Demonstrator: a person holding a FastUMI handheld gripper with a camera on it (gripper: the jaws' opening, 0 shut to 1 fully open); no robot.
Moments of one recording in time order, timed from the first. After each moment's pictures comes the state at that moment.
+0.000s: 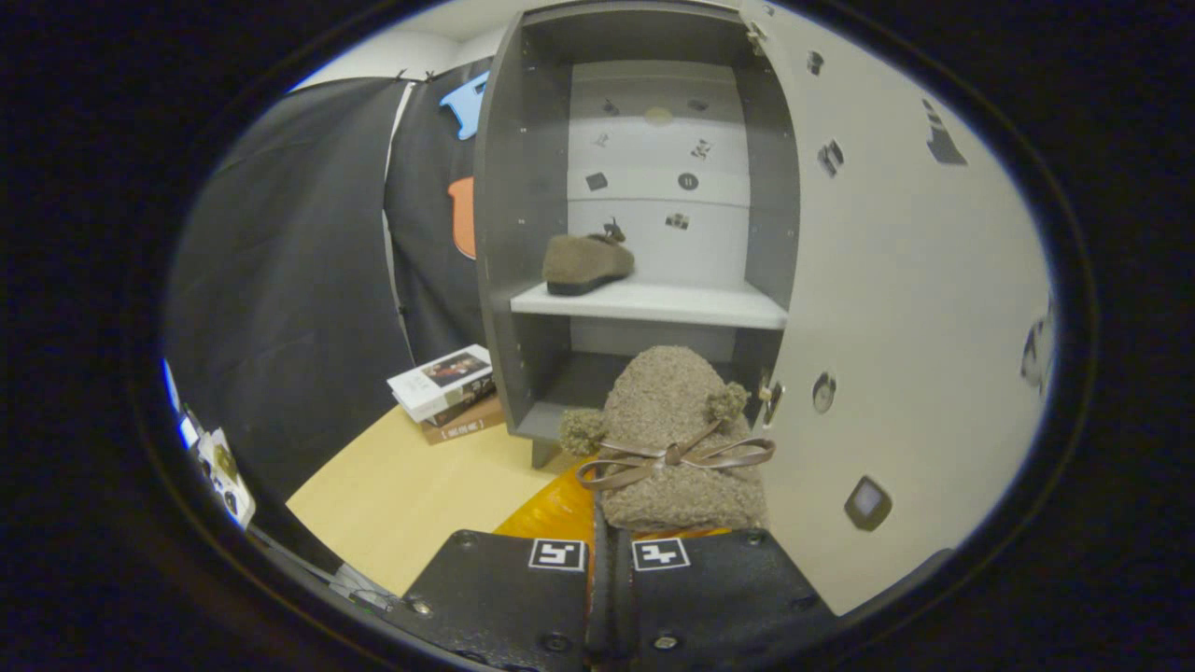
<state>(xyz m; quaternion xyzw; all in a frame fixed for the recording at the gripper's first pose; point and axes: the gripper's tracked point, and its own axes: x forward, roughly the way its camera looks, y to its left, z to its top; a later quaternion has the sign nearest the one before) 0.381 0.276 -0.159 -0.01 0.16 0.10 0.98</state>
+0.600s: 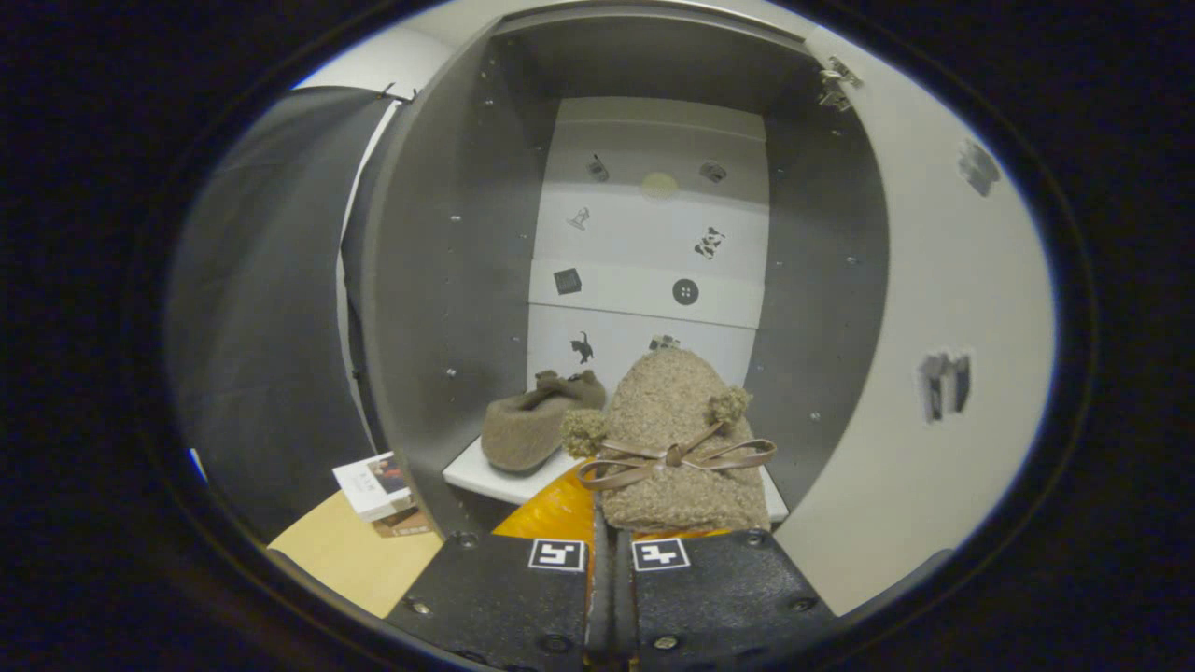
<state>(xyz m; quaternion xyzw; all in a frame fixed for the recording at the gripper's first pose) 0.575 0.281 -0.025 -0.04 0.08 0.06 0.99</state>
